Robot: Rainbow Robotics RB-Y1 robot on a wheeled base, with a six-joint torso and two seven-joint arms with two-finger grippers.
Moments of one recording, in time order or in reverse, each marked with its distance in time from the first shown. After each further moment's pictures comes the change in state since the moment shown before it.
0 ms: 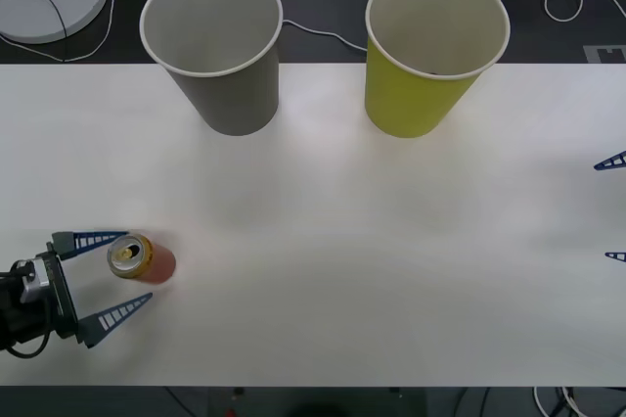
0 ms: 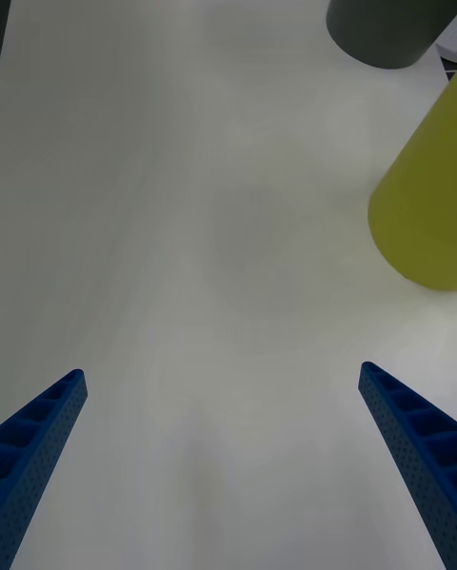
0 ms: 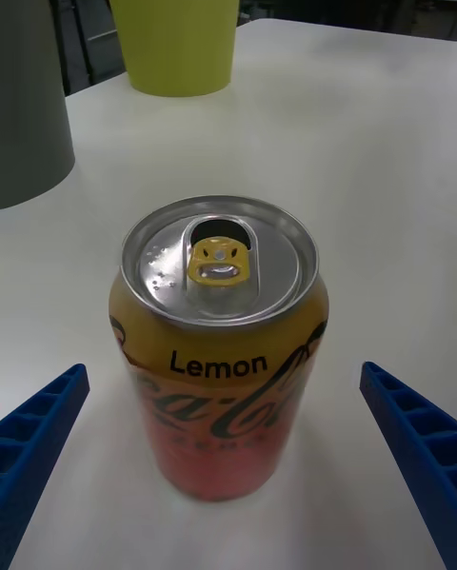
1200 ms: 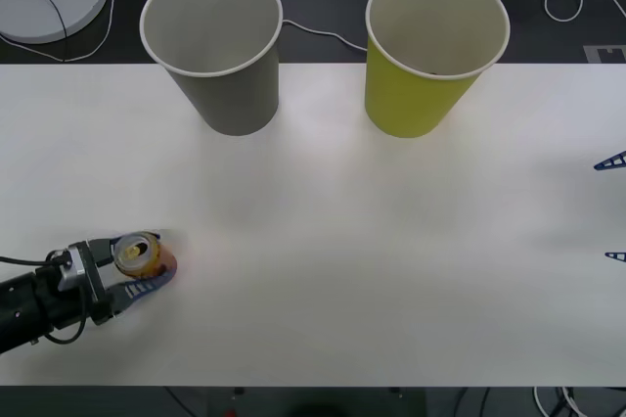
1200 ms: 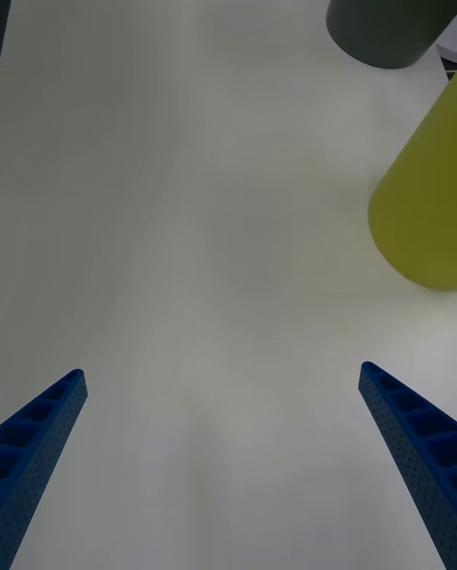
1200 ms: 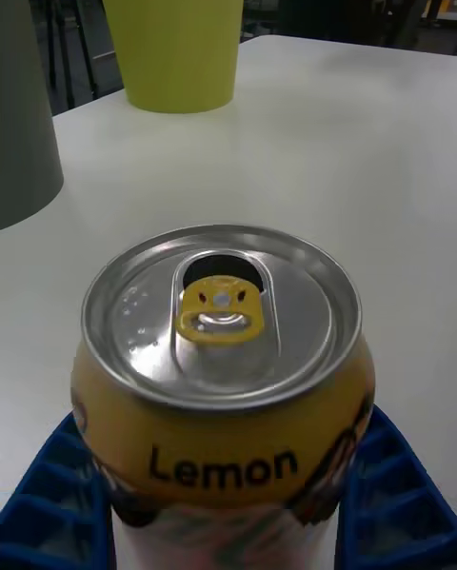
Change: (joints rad) right arm 0.000 0.000 0.000 0.000 0.000 0.000 0.000; left arm -0.041 -0.075 0.001 0.000 -0.036 0.040 0.003
